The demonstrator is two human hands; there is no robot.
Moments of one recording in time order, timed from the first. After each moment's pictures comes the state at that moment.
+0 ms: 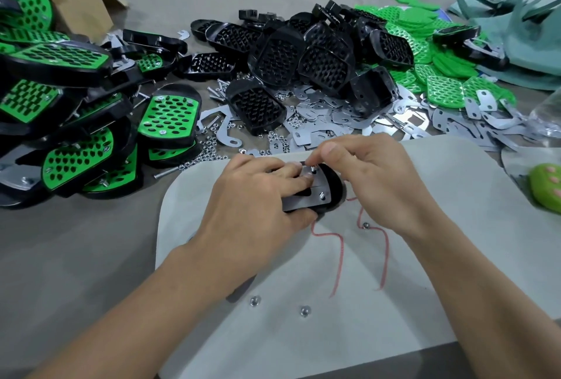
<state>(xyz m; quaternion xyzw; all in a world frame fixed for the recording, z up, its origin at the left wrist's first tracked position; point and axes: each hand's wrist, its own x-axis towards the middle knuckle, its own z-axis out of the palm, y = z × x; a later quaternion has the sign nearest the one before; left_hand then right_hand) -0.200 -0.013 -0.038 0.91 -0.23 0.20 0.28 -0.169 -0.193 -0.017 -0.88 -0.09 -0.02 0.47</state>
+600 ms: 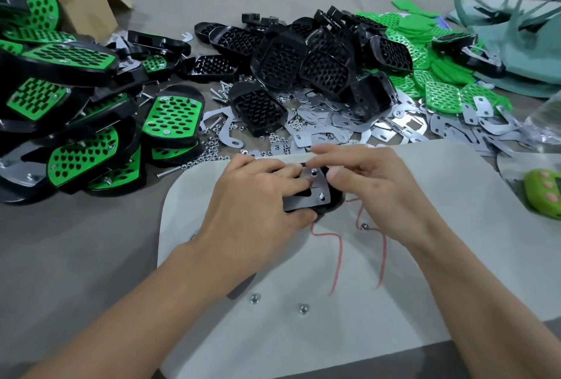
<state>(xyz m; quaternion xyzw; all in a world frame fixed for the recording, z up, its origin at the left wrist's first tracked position) -0.201 -0.010 -0.036 0.92 -0.22 0.17 0.27 -0.176 -0.205 -0.027 -0.82 -0.13 0.03 0.56</state>
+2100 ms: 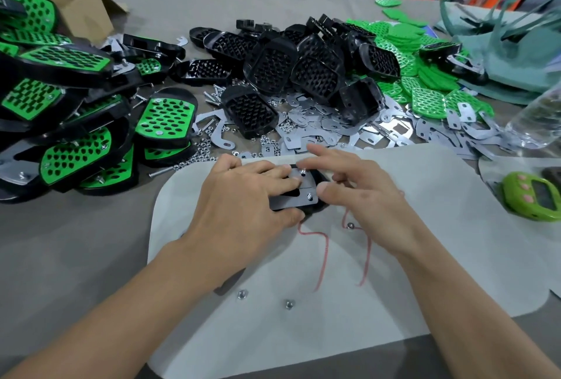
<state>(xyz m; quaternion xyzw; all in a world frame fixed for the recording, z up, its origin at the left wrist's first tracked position) -0.204 -0.011 -0.034 0.93 -0.20 0.15 0.28 -0.184 -0.210 -0.034 -0.81 -0.13 0.06 0.56</state>
